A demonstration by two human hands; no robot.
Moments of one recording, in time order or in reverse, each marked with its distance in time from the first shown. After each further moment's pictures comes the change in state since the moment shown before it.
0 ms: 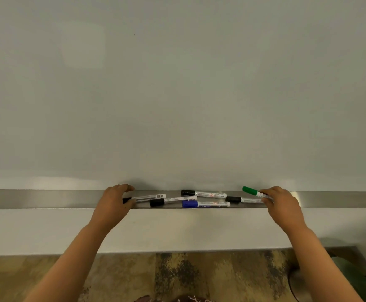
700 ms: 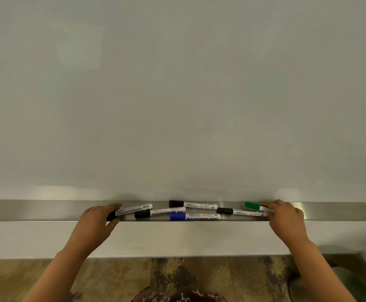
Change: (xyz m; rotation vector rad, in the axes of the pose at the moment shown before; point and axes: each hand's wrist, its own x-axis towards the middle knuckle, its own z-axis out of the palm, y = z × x) left_hand -0.007 0.001 0.007 0.198 -0.037 0.081; right_hand 0.023 0.039 0.012 -0.234 -0.125 0.094
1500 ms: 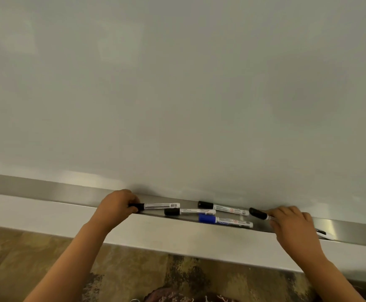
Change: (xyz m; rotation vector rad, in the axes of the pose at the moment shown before) left_hand 0.024 -0.030 -0.018 0.042 -0.125 -0.105; right_hand -0.014 -0.067 -0.005 -0.035 0.132 -0.291
